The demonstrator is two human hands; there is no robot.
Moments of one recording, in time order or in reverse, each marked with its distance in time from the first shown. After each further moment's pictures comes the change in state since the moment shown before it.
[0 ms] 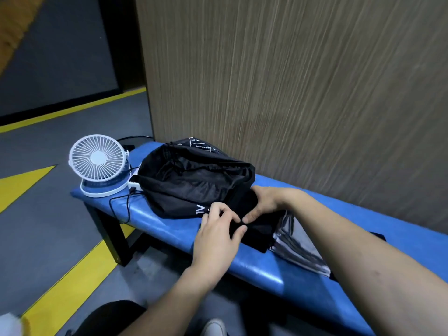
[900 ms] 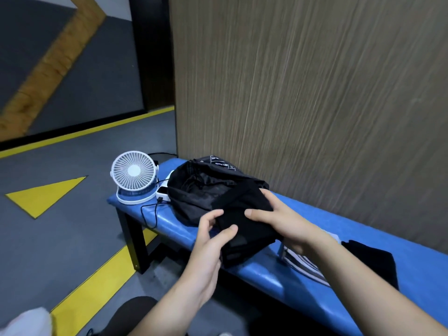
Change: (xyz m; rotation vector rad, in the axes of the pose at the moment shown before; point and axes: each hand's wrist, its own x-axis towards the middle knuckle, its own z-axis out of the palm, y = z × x) left_hand -0.037 0.024 -0.078 -1.367 0.052 -0.442; right_hand -0.097 -0.043 0.033 1.137 0.107 -0.422
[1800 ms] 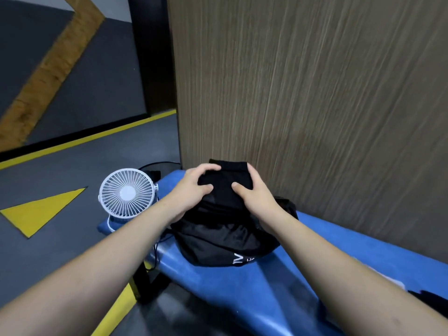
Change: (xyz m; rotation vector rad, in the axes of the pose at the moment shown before) left_hand 0.235 0.088 -0.061 0.996 -0.153 0.205; right_hand 0.205 0.012 0.019 -0.189 0.281 -0.242
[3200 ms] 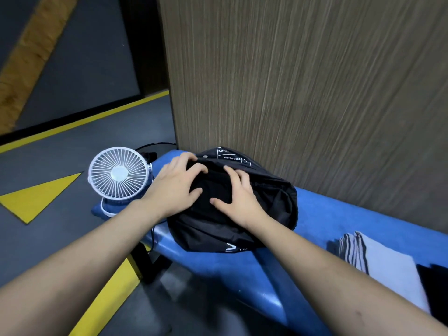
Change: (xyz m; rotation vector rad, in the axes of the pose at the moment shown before) left_hand -0.019 -0.040 -0.012 0.931 -0.004 0.359; right_hand -0.020 0.057 0.036 -0.593 -0.085 -0.057
